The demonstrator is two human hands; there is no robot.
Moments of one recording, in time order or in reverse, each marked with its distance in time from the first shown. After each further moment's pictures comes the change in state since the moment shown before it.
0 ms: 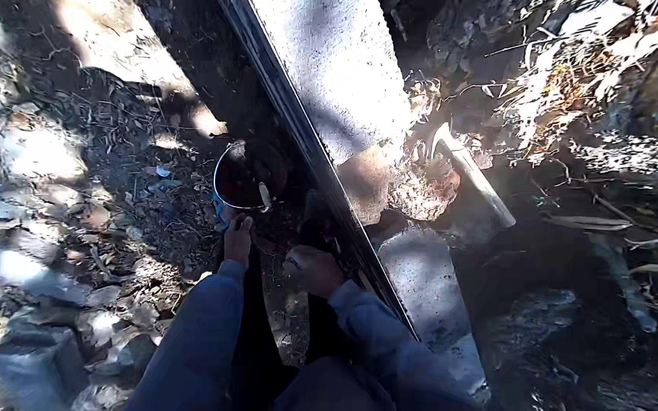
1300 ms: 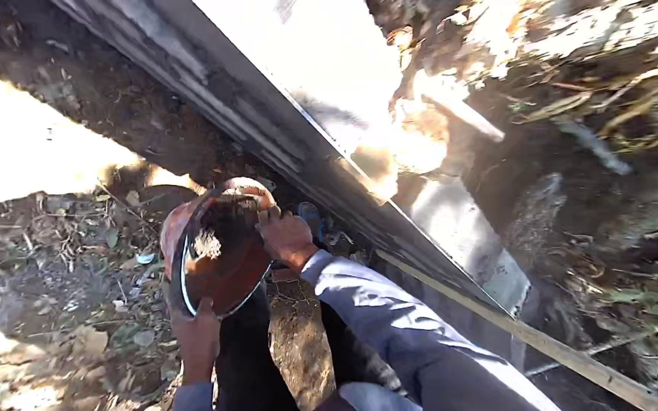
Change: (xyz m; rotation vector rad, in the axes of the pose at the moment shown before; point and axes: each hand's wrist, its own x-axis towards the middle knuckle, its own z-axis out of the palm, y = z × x) left_hand 0.020 0.047 -0.145 0.227 -0.026 0.342; right_hand 0.152 -0.097 -0.006 -0.154 0.276 0.393
